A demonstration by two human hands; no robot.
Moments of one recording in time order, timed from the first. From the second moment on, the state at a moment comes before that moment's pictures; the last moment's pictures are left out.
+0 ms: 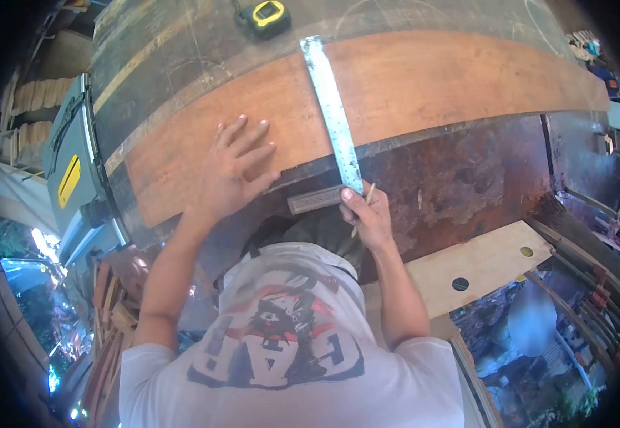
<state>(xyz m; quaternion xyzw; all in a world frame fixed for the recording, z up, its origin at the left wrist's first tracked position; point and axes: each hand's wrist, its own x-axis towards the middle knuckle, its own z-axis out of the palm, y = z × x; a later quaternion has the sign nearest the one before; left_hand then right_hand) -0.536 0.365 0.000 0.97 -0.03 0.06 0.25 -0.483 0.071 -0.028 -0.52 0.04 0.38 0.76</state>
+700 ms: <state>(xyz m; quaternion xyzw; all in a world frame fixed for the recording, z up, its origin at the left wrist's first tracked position) -0.504 0.363 0.042 0.98 -0.06 -0.12 0.17 -0.499 0.161 -0.039 -0.55 0.01 0.41 0.73</state>
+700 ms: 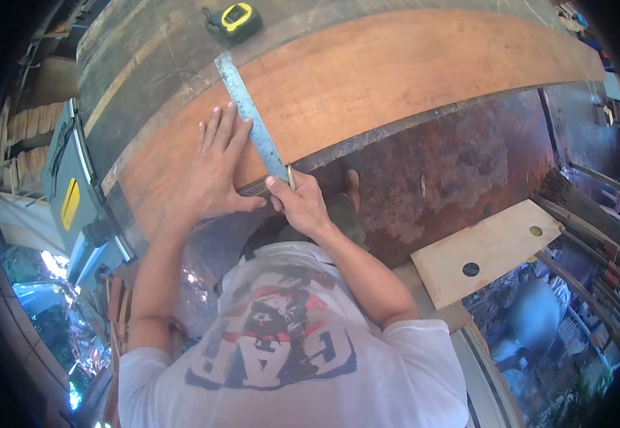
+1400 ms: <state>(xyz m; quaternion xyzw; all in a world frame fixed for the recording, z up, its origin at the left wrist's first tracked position) -0.503 0.366 0.041 0.98 -0.06 -0.11 0.18 -0.496 0.160 -0.035 -0.56 0.02 0.43 0.71</state>
